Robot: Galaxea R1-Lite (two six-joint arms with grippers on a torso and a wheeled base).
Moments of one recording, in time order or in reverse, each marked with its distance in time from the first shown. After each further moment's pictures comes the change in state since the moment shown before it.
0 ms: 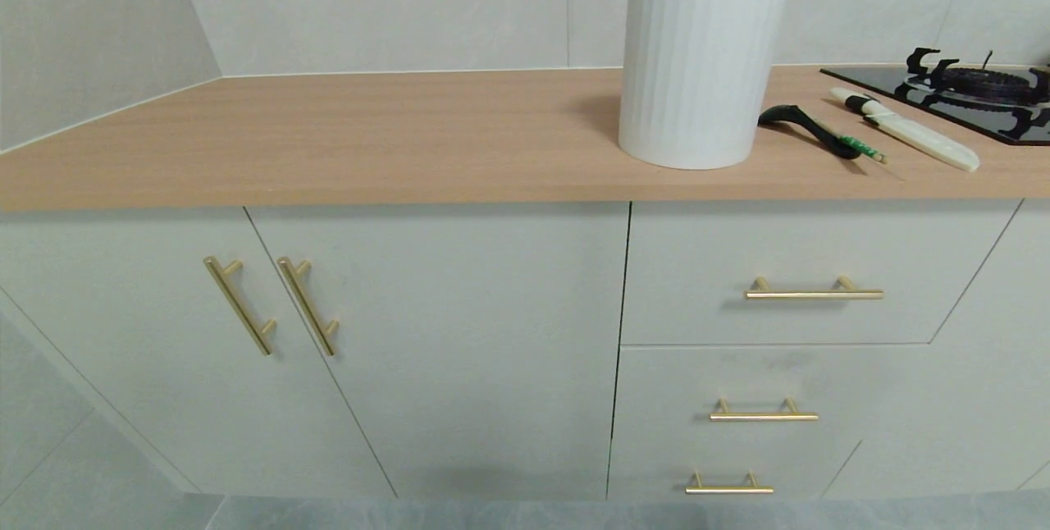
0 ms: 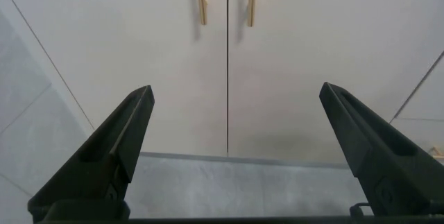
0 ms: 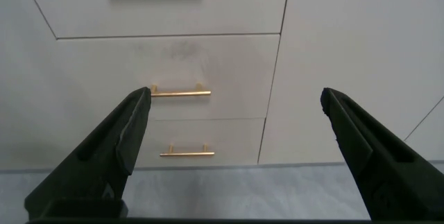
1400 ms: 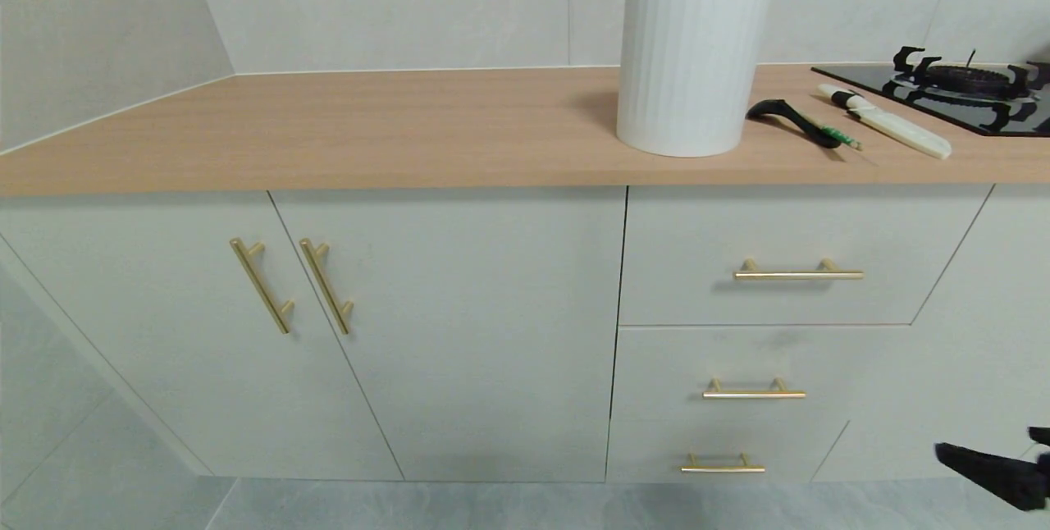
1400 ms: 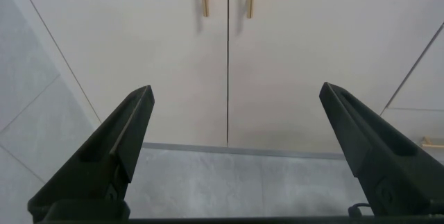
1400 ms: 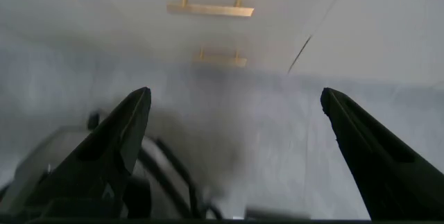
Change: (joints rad) left arm 0.000 0.000 0.000 0.000 0.000 -0.003; right arm 0.094 1.049 -0.447 0.027 0.064 0.005
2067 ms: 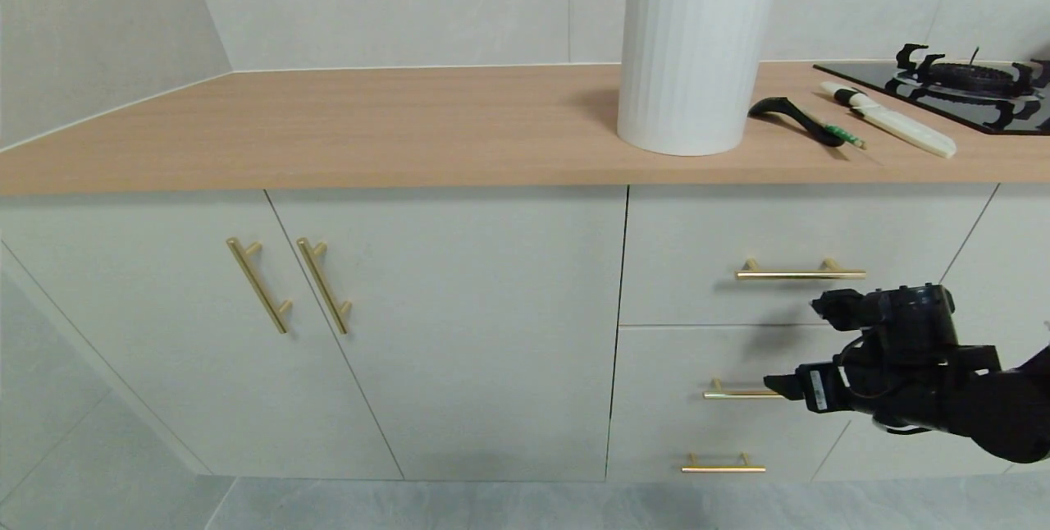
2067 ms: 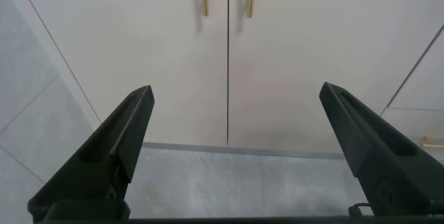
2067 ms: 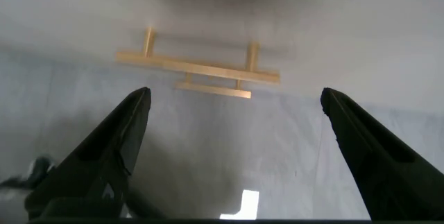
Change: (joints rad) left arm 0.000 0.000 0.000 0.000 0.000 0.000; right arm 0.060 0.902 -0.150 -0.694 -0.070 -0.004
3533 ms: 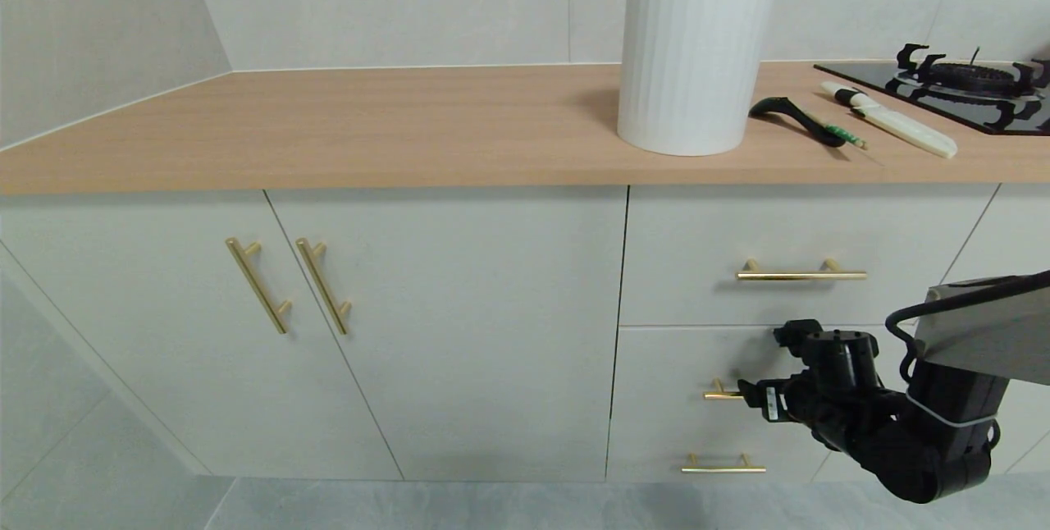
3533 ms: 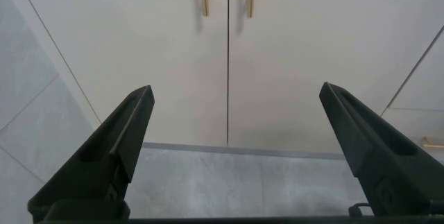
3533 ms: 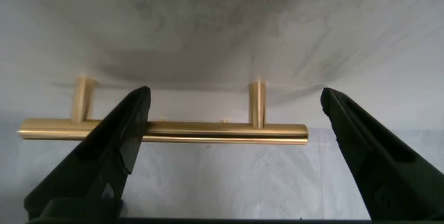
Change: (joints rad) left arm 0.000 0.000 0.000 0.000 0.000 0.000; right arm 0.048 0.366 0.007 -0.482 -0.192 0.054
